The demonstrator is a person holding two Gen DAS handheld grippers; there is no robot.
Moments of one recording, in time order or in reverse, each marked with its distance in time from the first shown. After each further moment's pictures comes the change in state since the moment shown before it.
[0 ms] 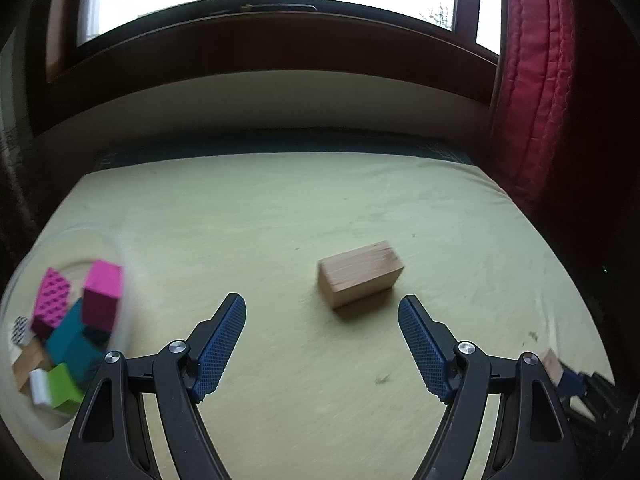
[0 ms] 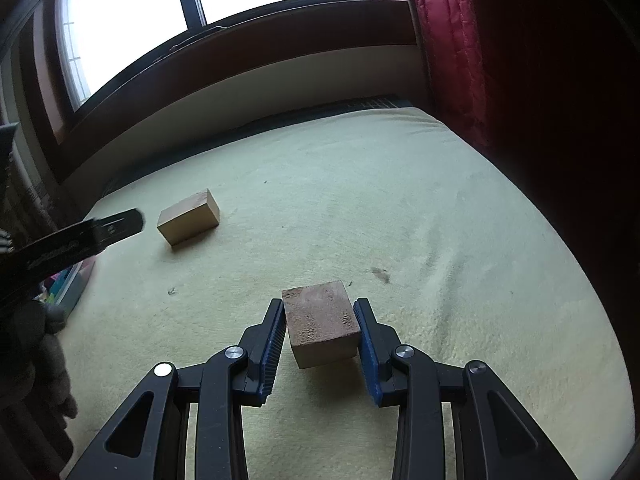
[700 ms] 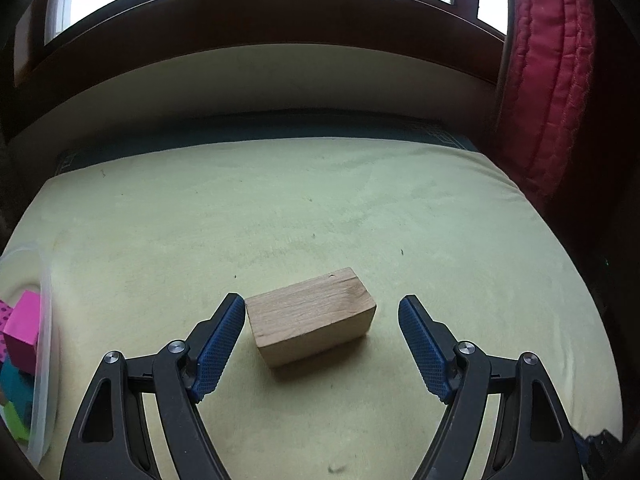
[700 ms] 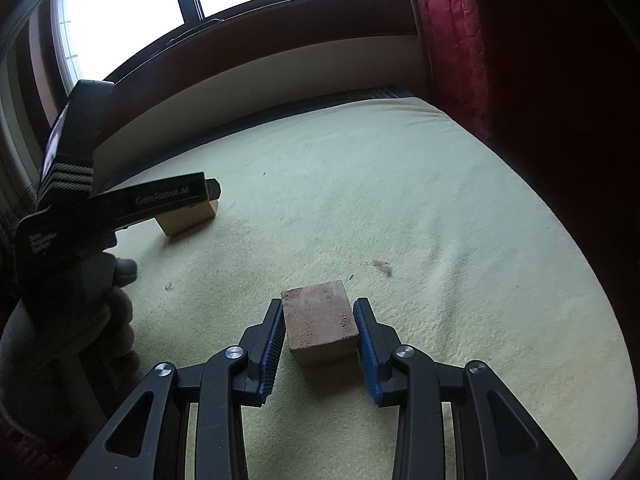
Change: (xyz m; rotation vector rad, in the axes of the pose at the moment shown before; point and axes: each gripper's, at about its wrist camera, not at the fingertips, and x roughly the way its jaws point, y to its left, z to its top) left arm 0.067 -0.029 0.025 0.003 0.053 -0.008; right arm 0.005 0.000 0.003 0.002 0.029 0.007
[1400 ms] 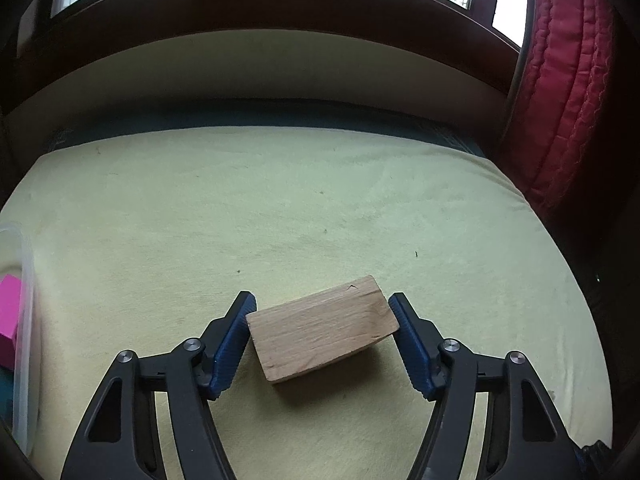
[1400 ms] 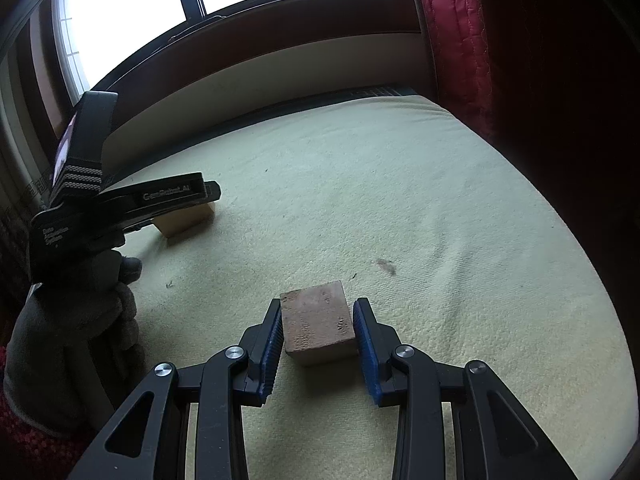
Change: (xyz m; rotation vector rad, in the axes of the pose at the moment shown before) left arm 0.010 0.016 -0.006 -0.051 0.013 -0.027; right arm 0.002 0.001 0.001 0.001 0.002 -0.004
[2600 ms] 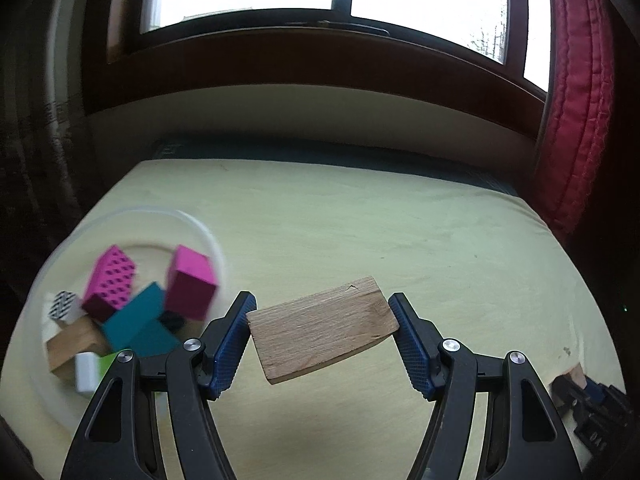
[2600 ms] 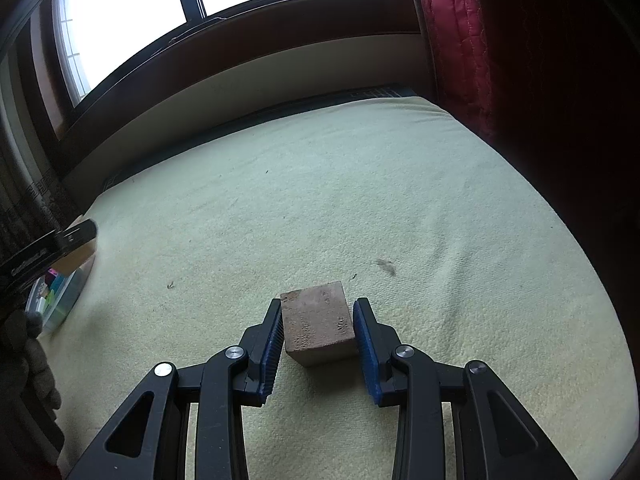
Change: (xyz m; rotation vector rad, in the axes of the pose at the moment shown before) left arm -0.106 0.078 -0.038 -0.058 -0.156 0.154; right arm 0.001 -0.001 0.000 -0.004 -0.002 0.000
